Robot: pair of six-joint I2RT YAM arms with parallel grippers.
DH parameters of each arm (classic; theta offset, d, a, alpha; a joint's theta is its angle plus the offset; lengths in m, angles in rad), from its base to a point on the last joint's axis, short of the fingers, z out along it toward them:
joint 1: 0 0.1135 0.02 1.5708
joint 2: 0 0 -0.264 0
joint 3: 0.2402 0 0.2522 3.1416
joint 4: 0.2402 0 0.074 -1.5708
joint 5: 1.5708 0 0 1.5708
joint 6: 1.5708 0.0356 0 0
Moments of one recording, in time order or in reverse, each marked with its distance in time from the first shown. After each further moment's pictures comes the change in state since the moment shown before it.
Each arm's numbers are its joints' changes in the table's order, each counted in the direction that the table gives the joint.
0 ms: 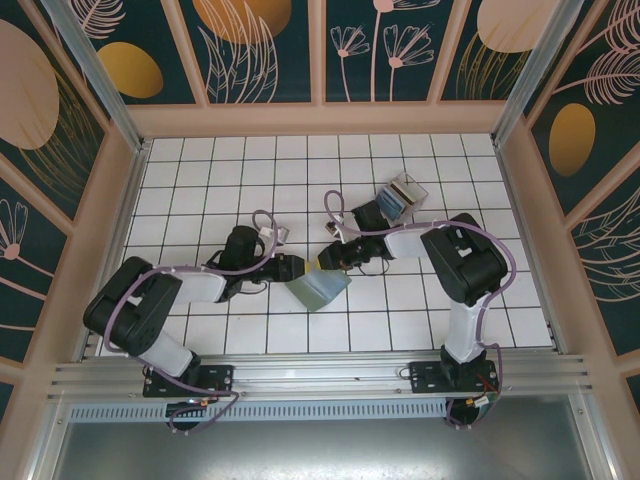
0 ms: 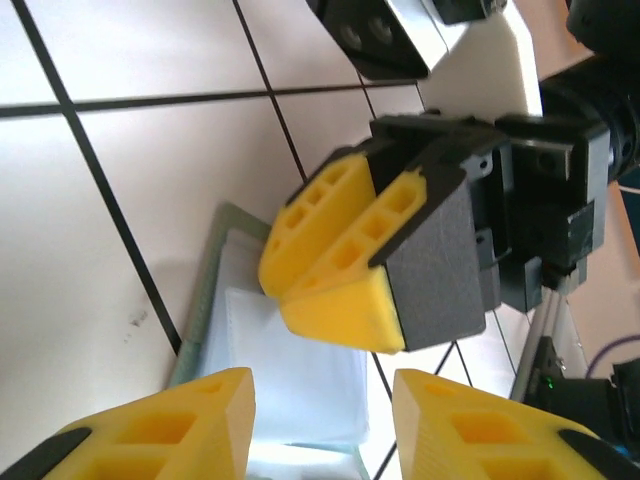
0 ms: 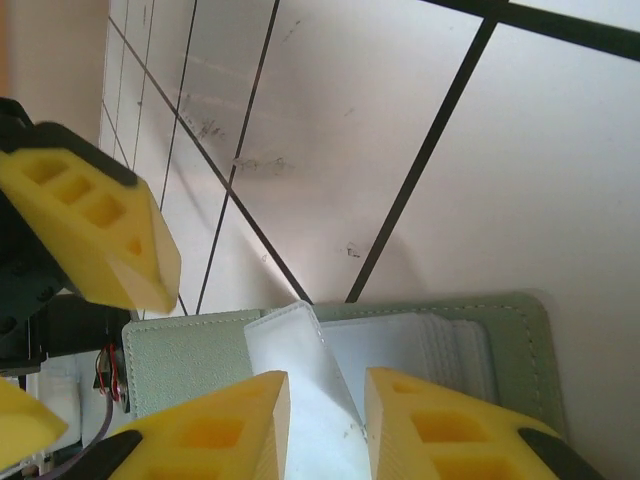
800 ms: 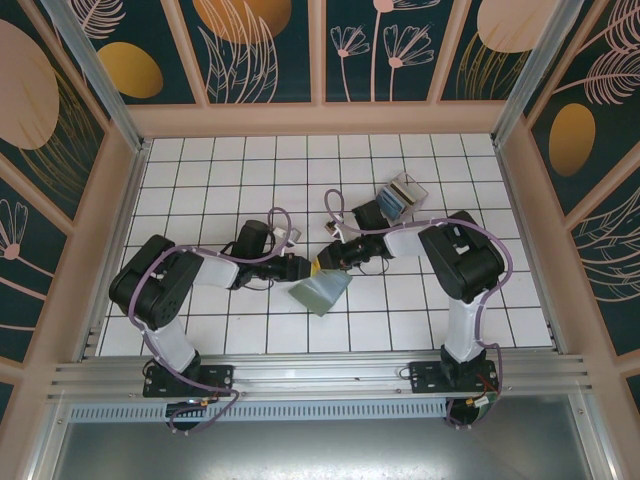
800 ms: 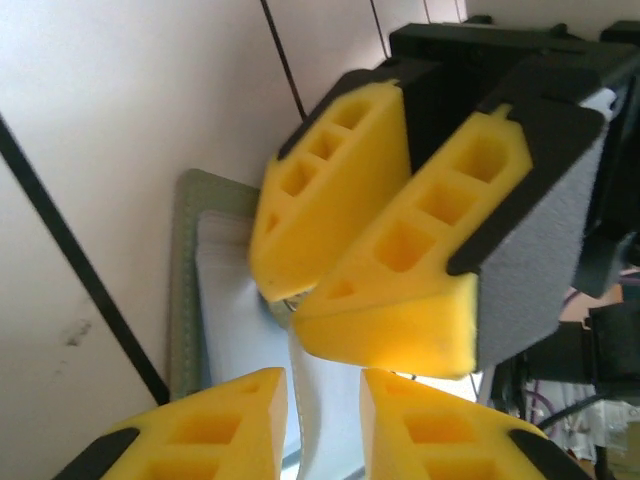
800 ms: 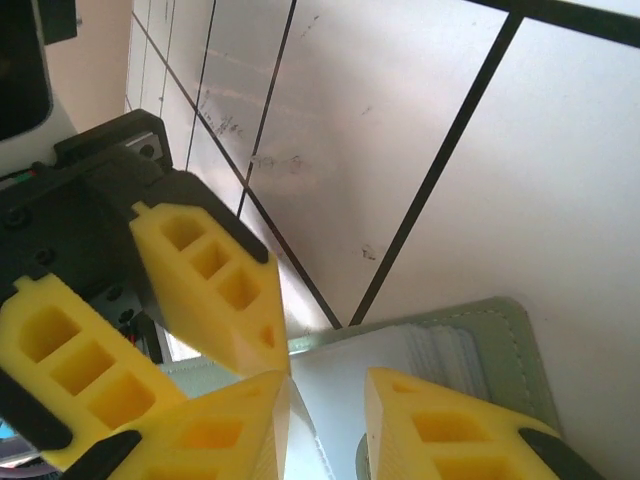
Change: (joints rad) left arm 0.000 -0.213 0.118 0.043 0.205 0.034; right arm -0.008 -0.029 0.010 -0.018 -0.054 0.005
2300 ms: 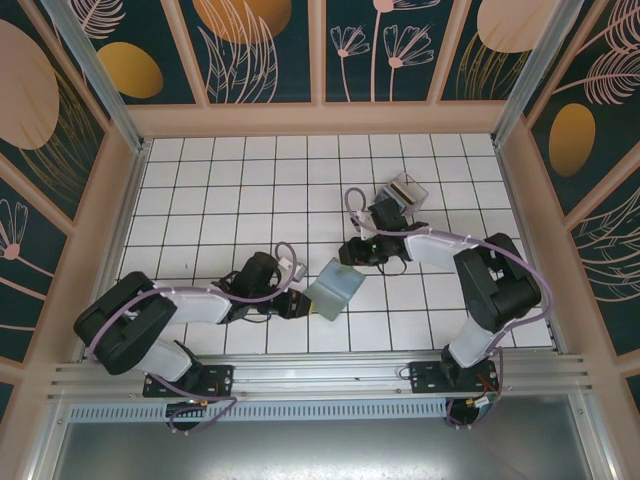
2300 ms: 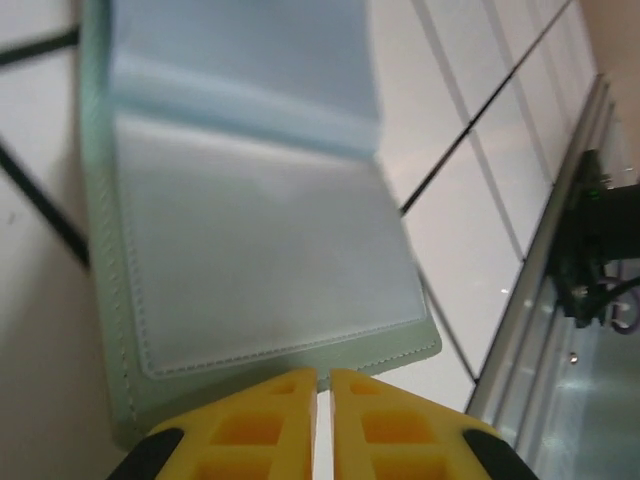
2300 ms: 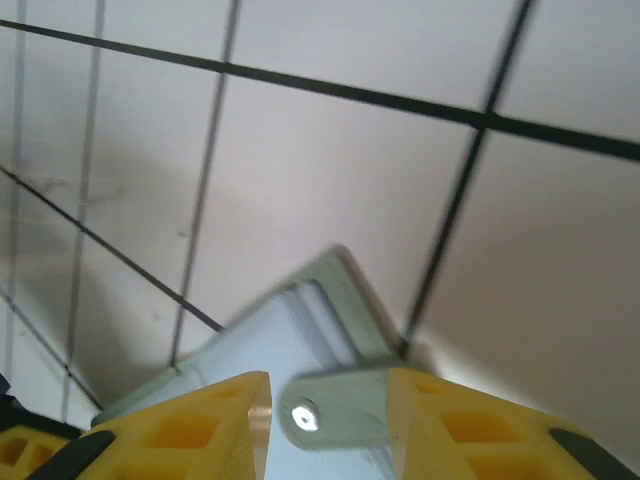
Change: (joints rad) left arm -0.235 0.261 -0.213 0.126 -0.243 0.055; right arm -0.041 0.288 -0.100 0.251 0.447 0.000
